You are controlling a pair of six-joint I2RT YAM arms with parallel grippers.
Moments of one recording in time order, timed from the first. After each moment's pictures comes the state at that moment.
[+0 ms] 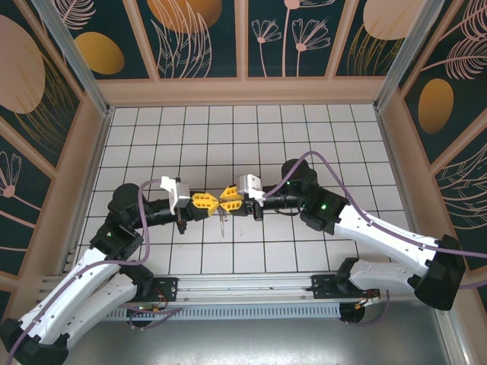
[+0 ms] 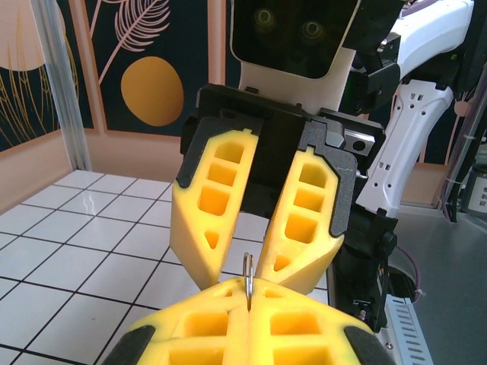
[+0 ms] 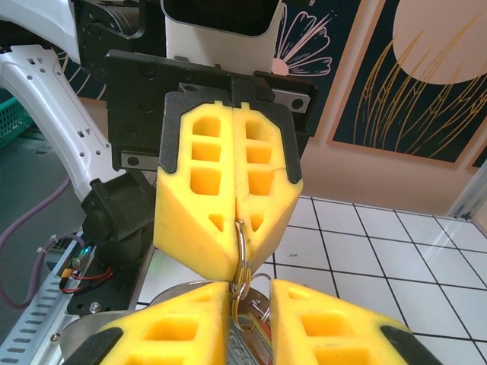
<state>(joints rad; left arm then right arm) -0.59 0.64 0.61 0.02 0.81 -0.05 0.96 1.12 0.89 0.06 -0.63 -0.32</state>
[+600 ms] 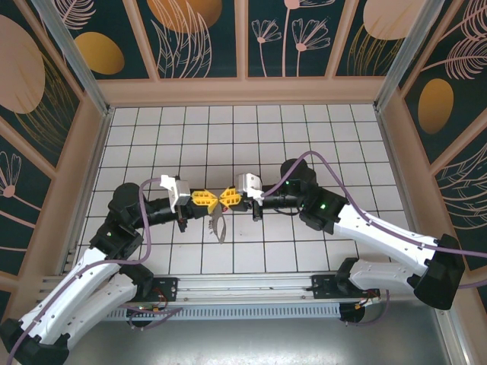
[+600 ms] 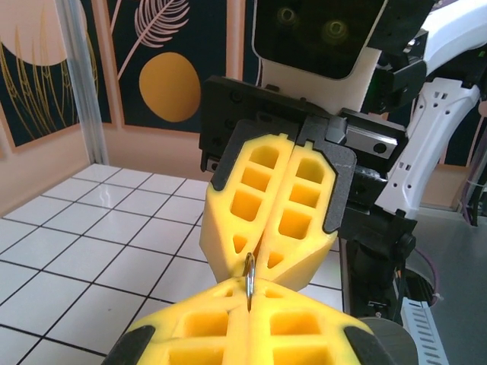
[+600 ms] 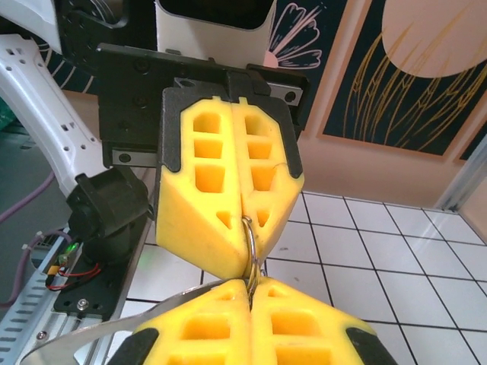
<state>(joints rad) -0.58 0.65 0.61 0.00 0.76 -0.04 0.96 1.12 0.90 0.05 -0.59 -0.33</state>
